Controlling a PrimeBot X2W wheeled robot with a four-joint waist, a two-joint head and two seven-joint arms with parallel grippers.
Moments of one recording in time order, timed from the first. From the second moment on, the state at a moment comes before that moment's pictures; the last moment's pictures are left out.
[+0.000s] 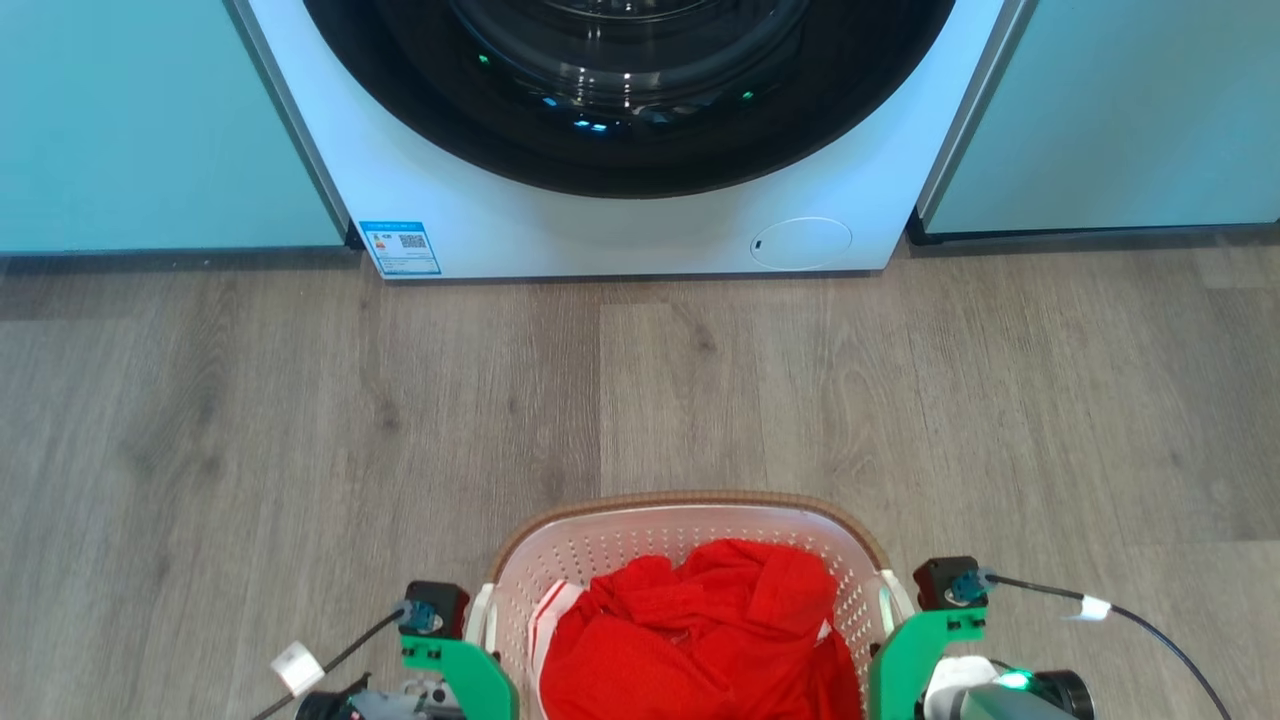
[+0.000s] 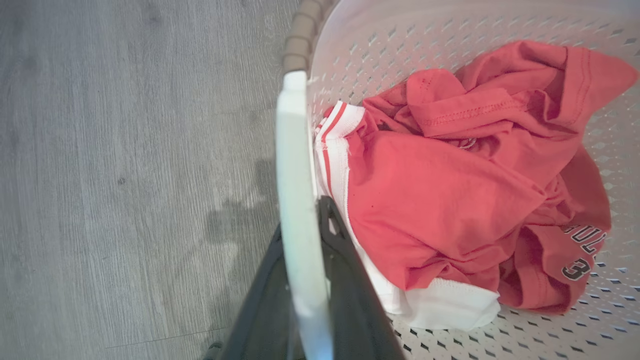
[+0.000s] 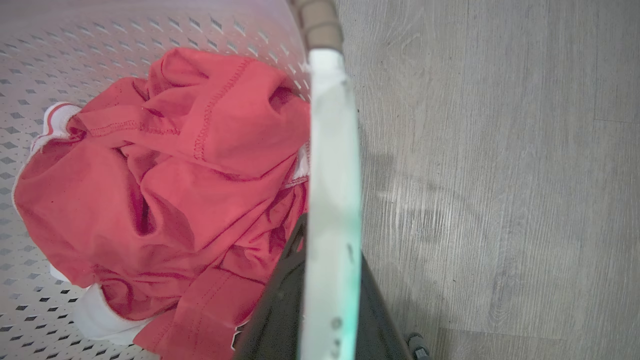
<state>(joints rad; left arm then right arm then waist) -0.41 0.02 -1.01 1.24 -0.90 -0.04 -0.16 -0.44 -0.04 0.81 1.25 0.84 0.13 -0.09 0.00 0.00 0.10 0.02</state>
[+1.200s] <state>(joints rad) -0.45 0.03 -1.06 1.25 -0.95 -0.03 -0.18 -0.51 -0.04 0.92 1.27 0.93 0.13 -0.13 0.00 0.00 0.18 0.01</state>
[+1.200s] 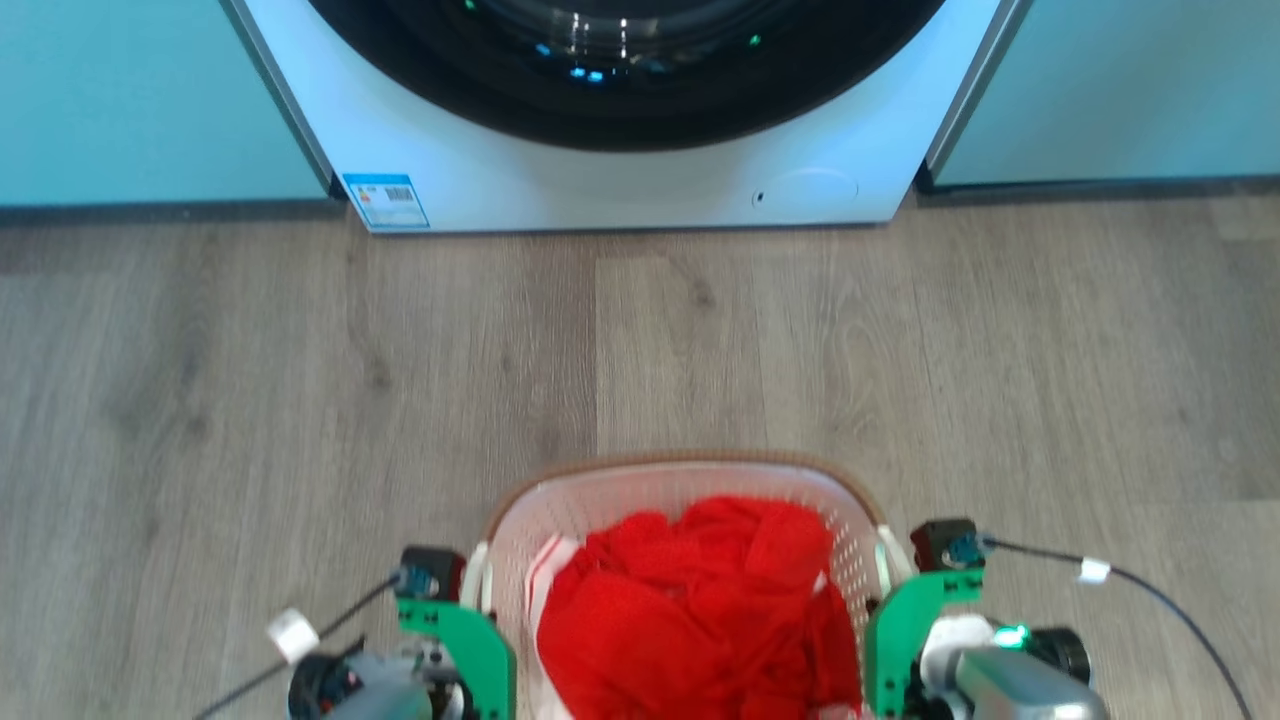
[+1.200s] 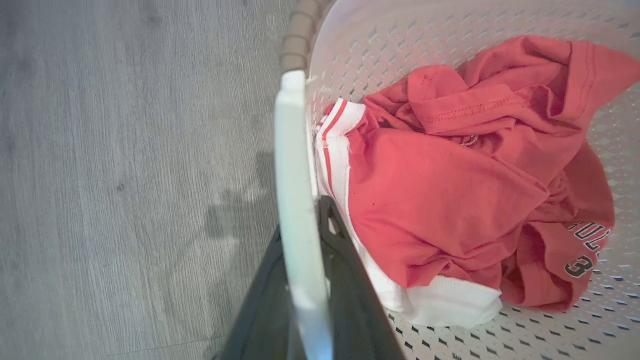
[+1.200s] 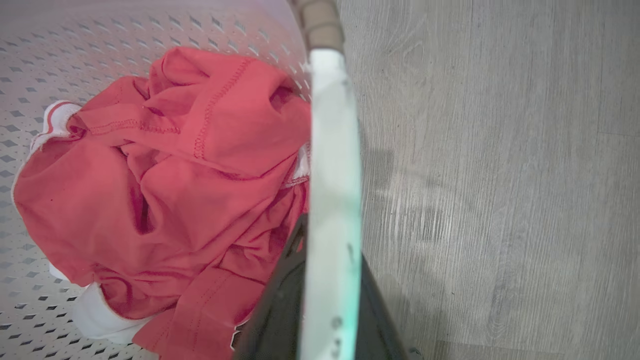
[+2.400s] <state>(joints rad) -0.97 0.02 -1.06 1.27 -0.93 -0.03 -0.24 -0.98 -0.07 0.71 1.30 0.72 0.13 -0.21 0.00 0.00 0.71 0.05</state>
